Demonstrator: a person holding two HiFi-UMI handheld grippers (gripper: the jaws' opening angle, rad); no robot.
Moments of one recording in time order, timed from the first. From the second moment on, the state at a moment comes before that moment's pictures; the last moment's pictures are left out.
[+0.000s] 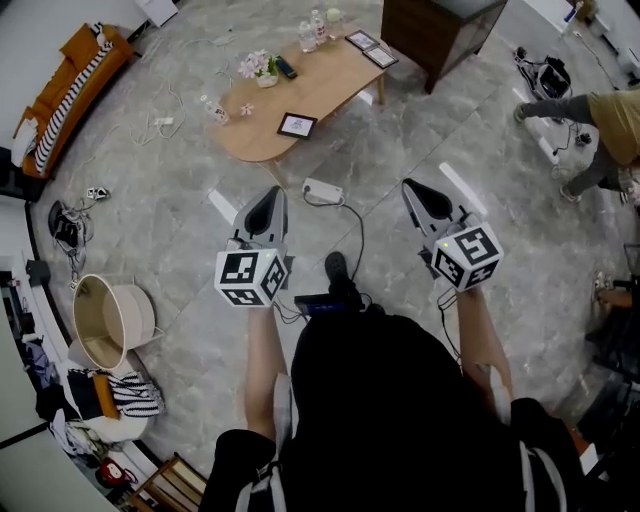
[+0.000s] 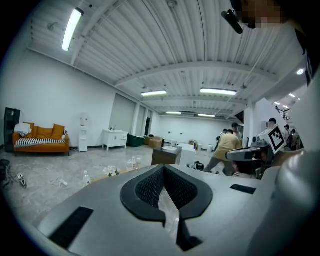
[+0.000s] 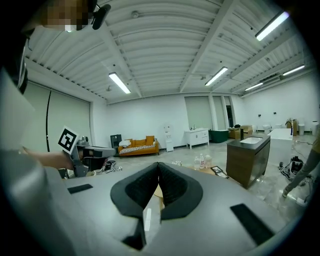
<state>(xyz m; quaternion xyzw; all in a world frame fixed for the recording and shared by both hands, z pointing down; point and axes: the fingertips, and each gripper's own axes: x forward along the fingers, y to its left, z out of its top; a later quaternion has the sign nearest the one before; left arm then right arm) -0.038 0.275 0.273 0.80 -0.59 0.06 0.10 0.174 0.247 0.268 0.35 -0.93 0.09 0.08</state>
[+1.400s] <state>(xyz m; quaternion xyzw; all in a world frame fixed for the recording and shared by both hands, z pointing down) -0.026 0.016 0.309 0.73 -0.66 0.08 0.16 0.183 -0.060 0.273 0.28 -0.95 0.08 0.08</state>
